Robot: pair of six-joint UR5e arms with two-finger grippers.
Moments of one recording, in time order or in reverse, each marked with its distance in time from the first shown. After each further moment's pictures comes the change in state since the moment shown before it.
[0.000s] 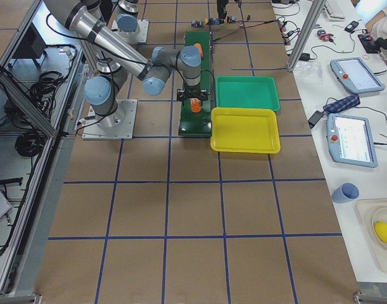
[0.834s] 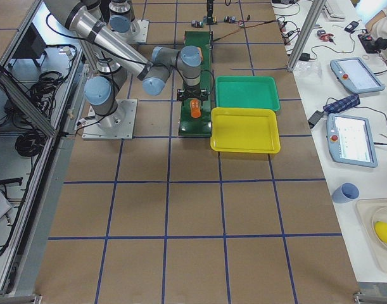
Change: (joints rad) left arm -0.226 0.263 -0.146 -0.161 -0.006 -0.001; right arm 0.000 0.000 0.000 0.000 0.001 0.000
